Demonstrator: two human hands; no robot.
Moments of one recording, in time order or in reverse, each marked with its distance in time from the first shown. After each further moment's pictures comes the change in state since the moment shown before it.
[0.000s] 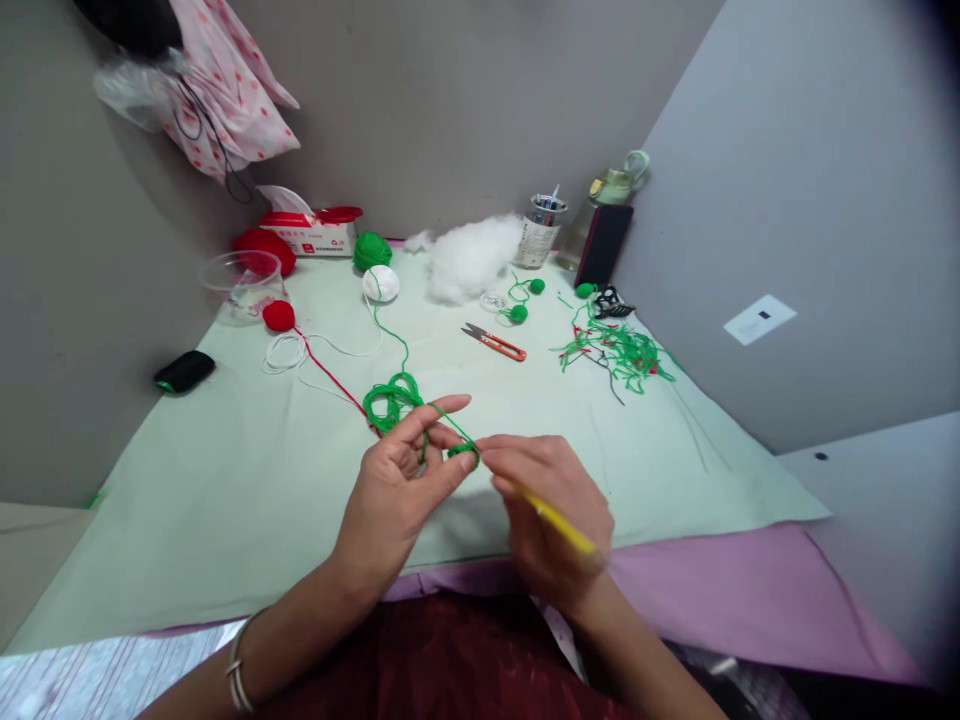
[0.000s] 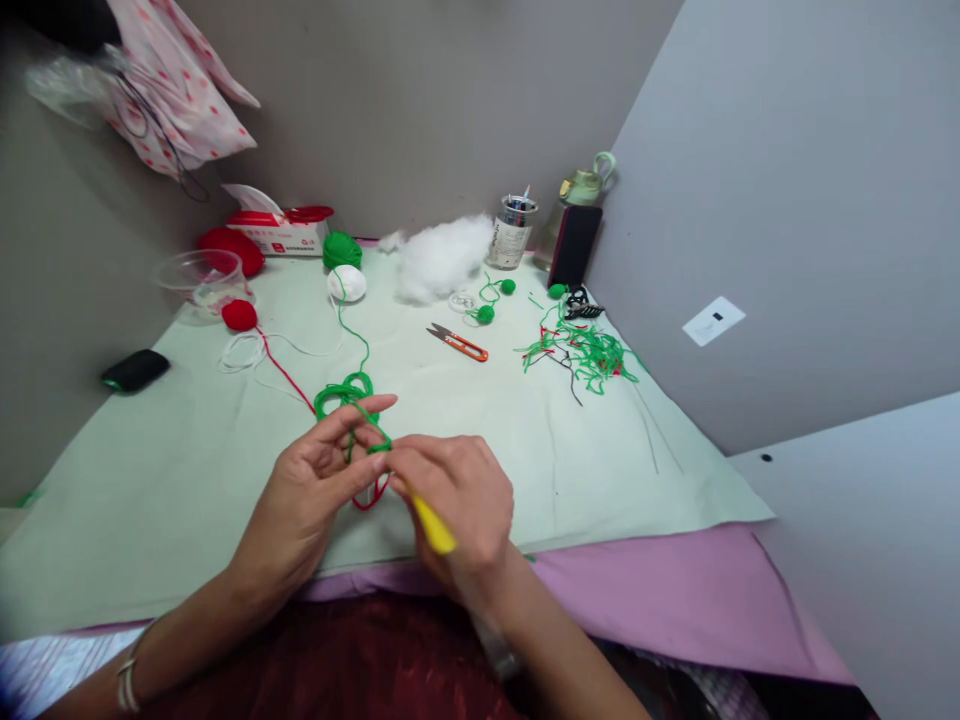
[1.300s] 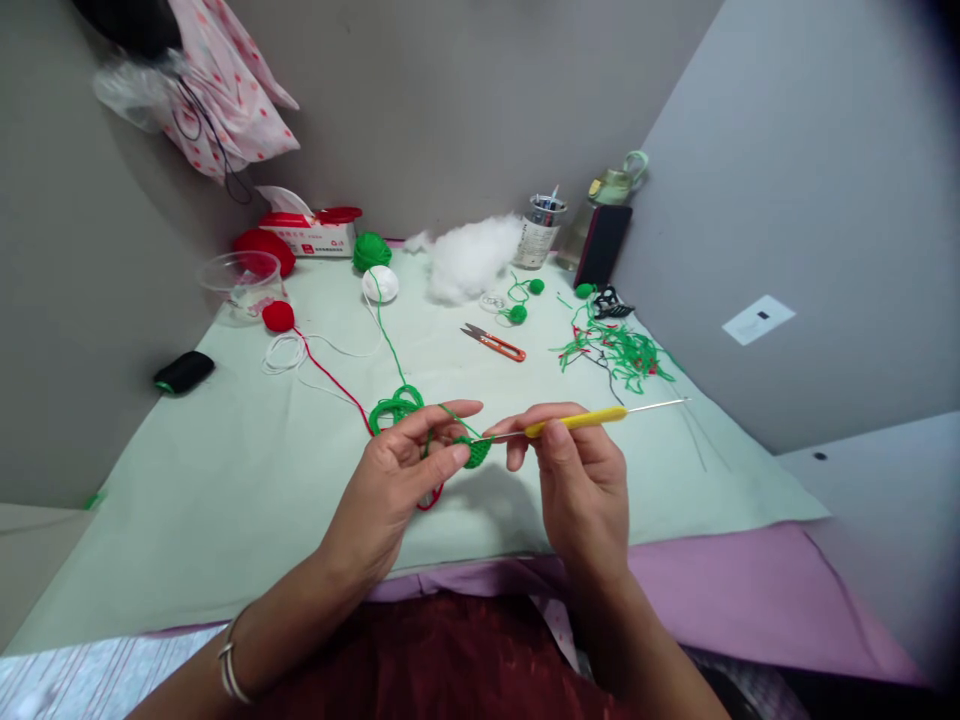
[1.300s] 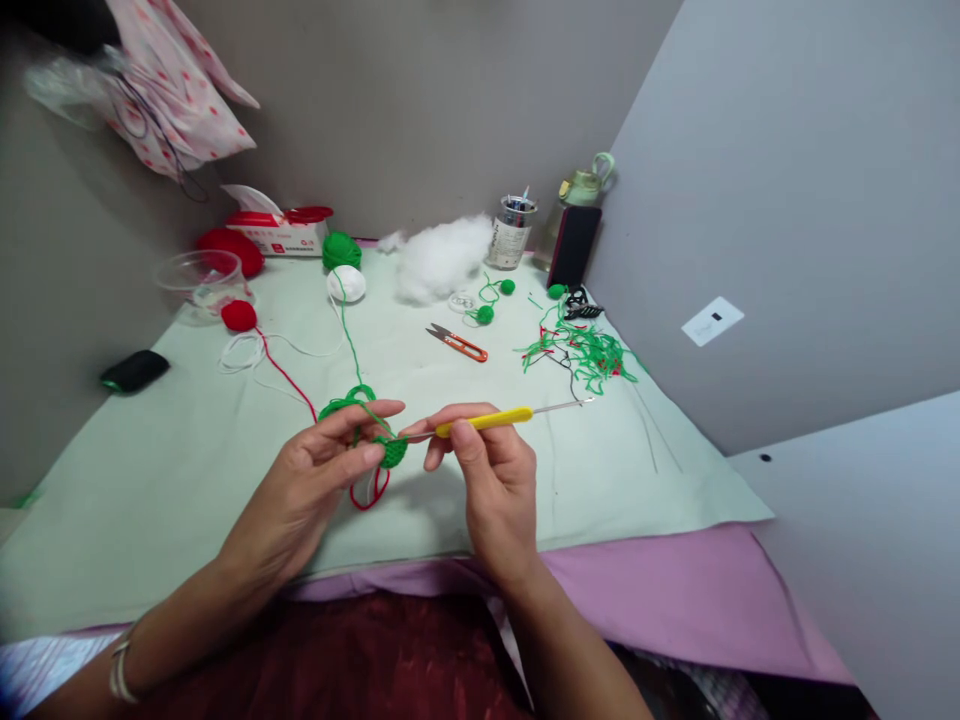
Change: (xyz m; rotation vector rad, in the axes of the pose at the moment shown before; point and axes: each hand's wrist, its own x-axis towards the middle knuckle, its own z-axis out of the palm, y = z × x) left_hand 0.006 0.006 -0.005 0.038 -0.092 -0.082; right_hand 0.014 0.012 -0.002 0.733 0.112 0.524
